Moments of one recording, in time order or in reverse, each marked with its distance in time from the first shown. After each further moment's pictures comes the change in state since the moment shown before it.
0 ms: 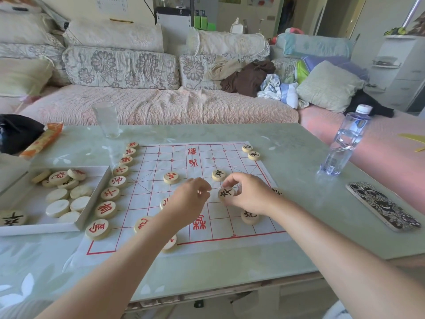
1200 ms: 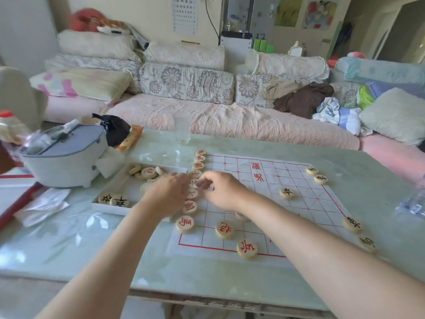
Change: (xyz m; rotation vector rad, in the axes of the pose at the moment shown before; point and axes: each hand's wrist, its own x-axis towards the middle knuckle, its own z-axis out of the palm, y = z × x) left_hand -0.045 -0.142 -0.162 0.399 0.189 -0.084; right_hand 0.058 -0.193 0.129 -0.122 -0.142 -0.318
